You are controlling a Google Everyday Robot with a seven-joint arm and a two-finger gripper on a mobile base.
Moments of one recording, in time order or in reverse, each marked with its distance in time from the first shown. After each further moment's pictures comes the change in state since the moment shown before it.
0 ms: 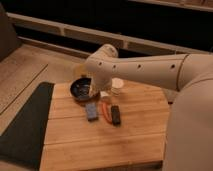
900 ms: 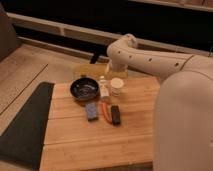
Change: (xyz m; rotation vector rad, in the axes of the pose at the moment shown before) arm -0.126 0.014 0.011 -0.124 -0.180 -0.130
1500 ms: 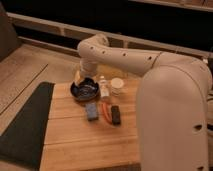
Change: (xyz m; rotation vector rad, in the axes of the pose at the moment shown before) arm 0.064 0.121 -0.021 -0.165 0.175 -0.197
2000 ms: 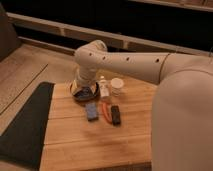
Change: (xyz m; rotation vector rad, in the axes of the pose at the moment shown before) arm 0.071 -0.021 -0.010 0.062 0.053 0.135
